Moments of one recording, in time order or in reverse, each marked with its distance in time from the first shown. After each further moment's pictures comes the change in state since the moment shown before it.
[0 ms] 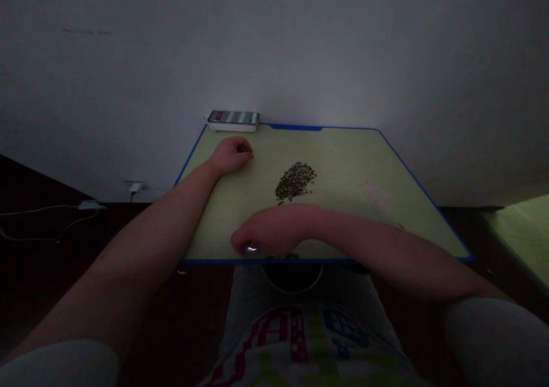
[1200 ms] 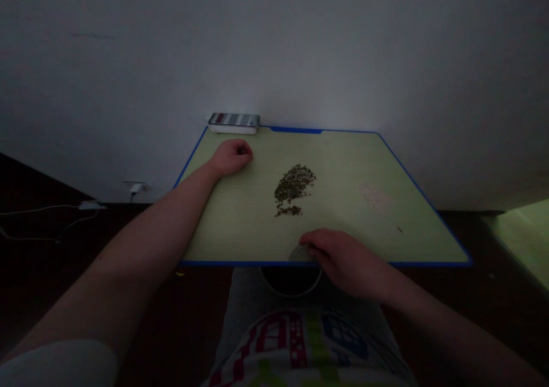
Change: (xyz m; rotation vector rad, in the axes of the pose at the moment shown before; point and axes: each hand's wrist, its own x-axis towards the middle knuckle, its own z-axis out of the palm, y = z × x) left_hand -0.001 0.003 0.000 0.013 0.003 -0.019; right_hand -0.098 -0.021 0.089 0.183 0.635 0.602
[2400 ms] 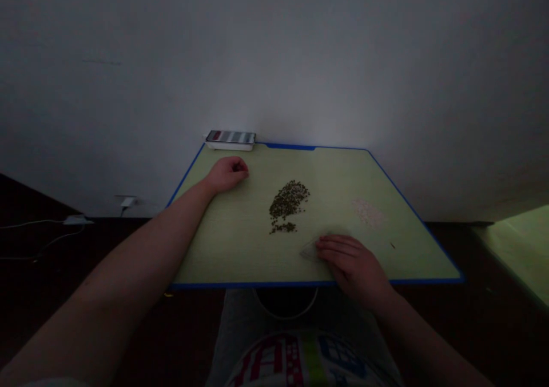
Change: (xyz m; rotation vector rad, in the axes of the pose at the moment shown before) left_hand -0.001 0.004 -0.003 -0.039 -0.007 -0.007; right_hand -0.015 0.054 0.006 -0.292 0.477 -0.291
